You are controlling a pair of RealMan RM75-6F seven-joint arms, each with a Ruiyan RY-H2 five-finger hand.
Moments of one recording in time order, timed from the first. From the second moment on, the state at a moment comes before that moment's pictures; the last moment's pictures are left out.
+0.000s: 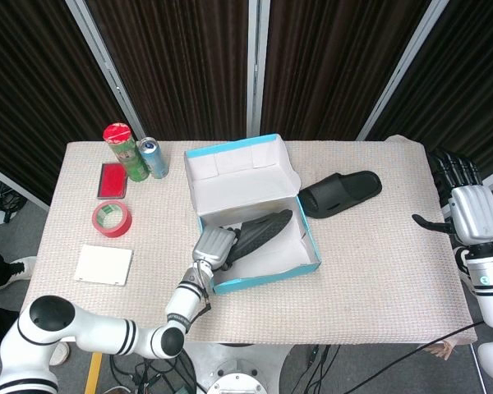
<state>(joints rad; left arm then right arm) -1.08 -1.83 -0.20 -1.54 0.49 1.15 0.77 0.42 -1.07 0.23 -1.41 -1.40 1.30 0.29</state>
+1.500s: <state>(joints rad) -0.47 -1.37 -0.18 -1.62 1.07 1.32 -0.02 0.41 -1.07 0.22 -1.43 -1.46 1.33 0.30</state>
